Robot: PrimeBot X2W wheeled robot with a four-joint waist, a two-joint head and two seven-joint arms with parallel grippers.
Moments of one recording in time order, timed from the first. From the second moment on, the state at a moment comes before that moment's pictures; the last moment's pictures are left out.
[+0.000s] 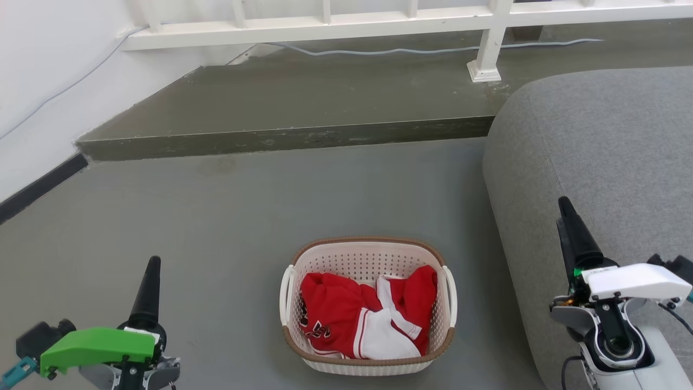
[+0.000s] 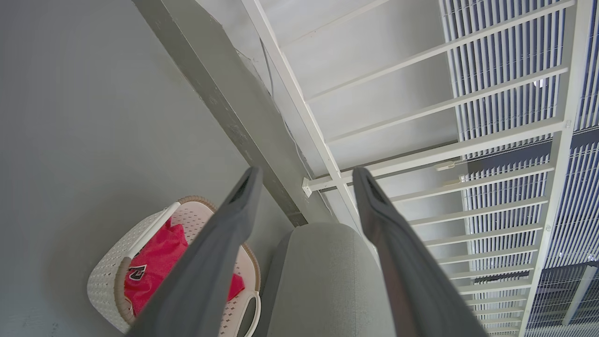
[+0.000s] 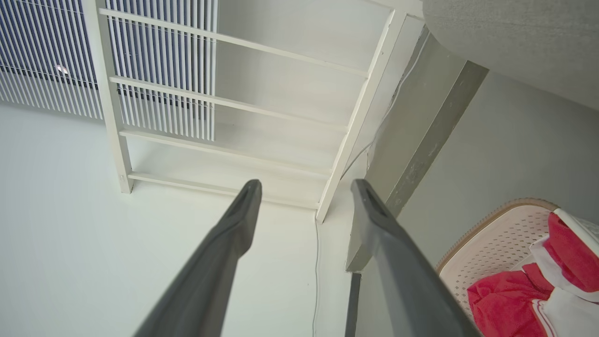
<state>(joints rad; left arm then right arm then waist) -0.03 0.06 -0.02 0.25 -1.35 -0.12 -0.01 -0.07 -0.07 0.04 0.24 1.39 0.11 -0.02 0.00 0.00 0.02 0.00</state>
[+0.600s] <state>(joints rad) -0.06 0.09 -0.04 0.21 -1.04 -0.12 -0.07 -0.10 -0.13 0.15 0.24 1.14 0.11 -0.08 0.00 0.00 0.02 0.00</state>
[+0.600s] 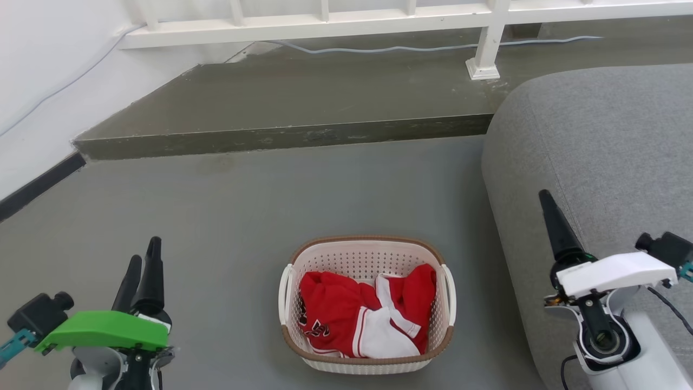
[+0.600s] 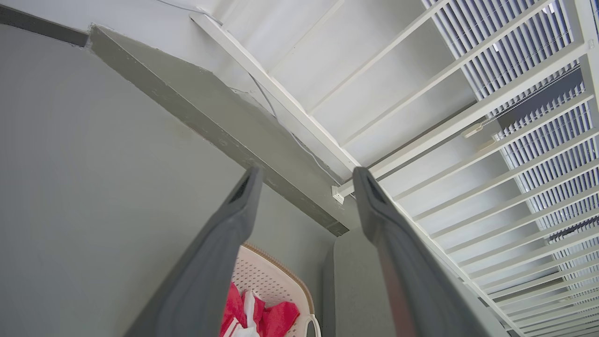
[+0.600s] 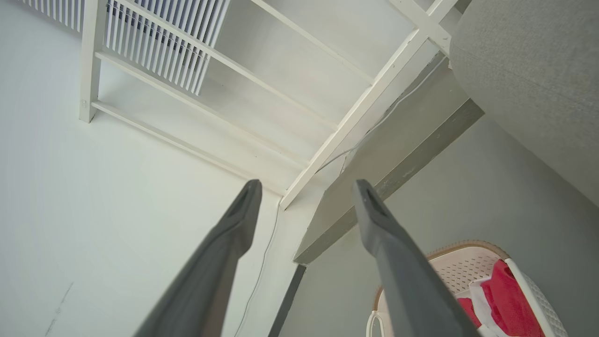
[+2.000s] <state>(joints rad) -0.09 0.09 -0.14 0.18 -0.43 -0.10 -0.21 -0.18 -0.16 0.31 0.26 0.58 0.03 -0.20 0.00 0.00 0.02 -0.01</state>
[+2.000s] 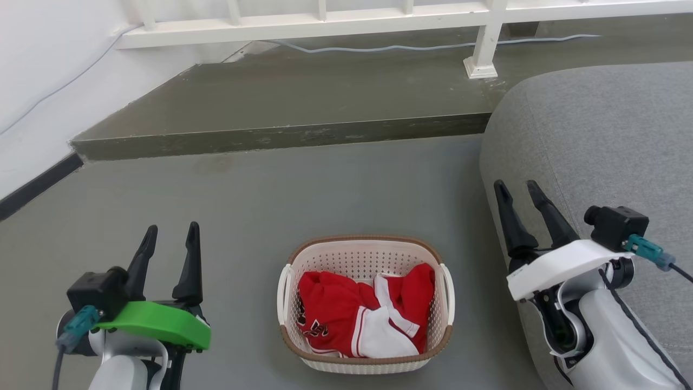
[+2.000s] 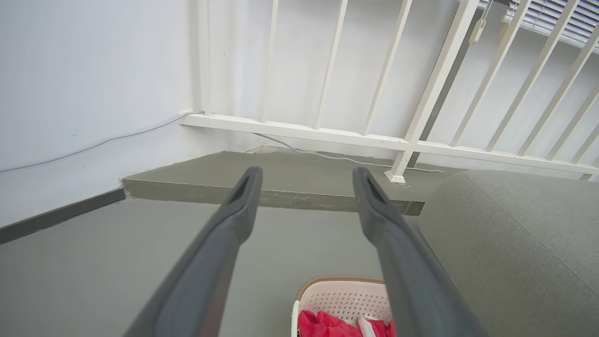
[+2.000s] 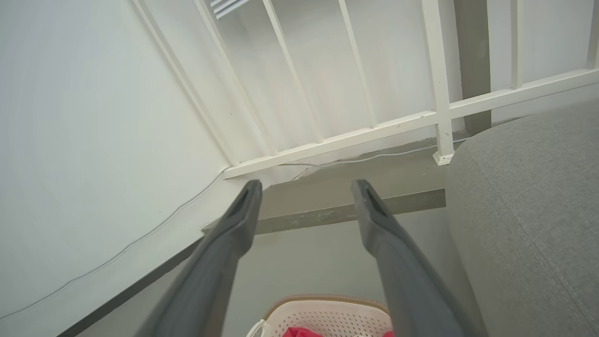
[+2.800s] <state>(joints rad) -0.10 0.08 -0.15 0.17 -0.26 -0.10 -0.25 -0.20 -0.16 0.35 0.27 0.42 0.02 -0.25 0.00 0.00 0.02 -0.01</state>
